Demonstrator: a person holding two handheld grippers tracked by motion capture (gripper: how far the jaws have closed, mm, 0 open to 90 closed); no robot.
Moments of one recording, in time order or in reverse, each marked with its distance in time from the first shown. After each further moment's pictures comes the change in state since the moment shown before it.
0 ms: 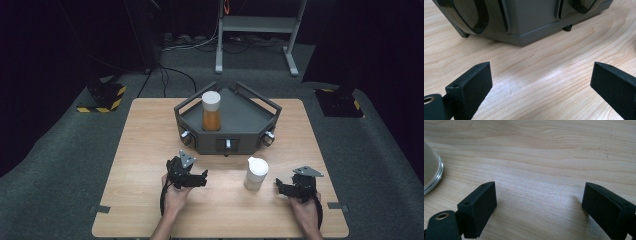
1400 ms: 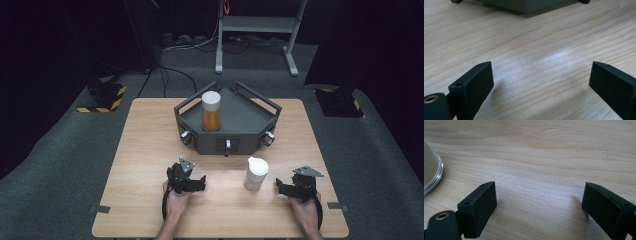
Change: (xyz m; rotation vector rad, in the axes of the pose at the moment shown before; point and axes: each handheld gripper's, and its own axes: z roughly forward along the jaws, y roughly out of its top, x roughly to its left) left arm 0.001 -0.022 0.024 0.074 0.024 -0.063; right arm 0.000 0.000 0.000 -0.001 0.000 -0.002
